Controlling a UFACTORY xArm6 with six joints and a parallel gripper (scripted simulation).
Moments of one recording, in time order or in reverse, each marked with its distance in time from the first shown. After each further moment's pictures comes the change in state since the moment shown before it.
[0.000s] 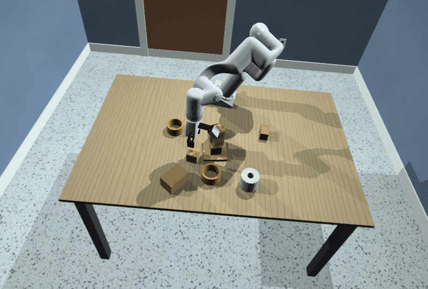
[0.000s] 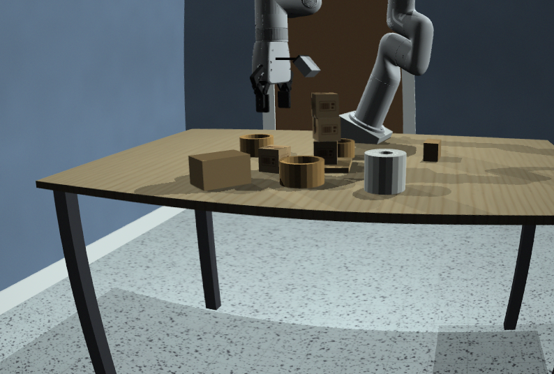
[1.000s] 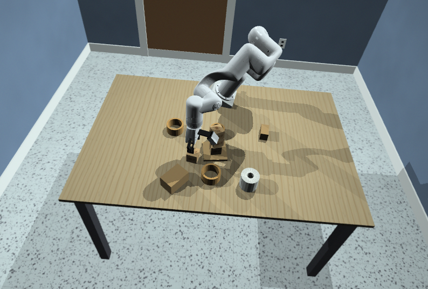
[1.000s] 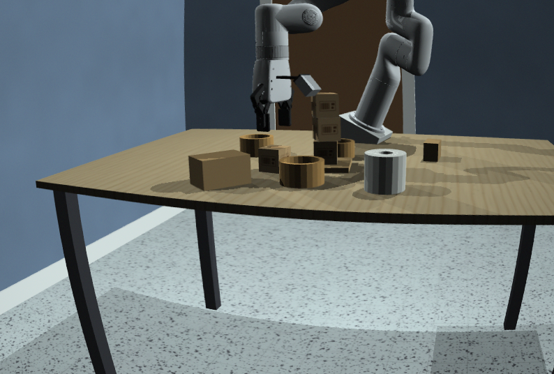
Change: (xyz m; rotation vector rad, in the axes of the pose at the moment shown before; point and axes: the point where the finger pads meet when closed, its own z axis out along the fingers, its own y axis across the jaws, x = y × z) arm 0.000 0.000 0.043 0.000 -0.001 0.000
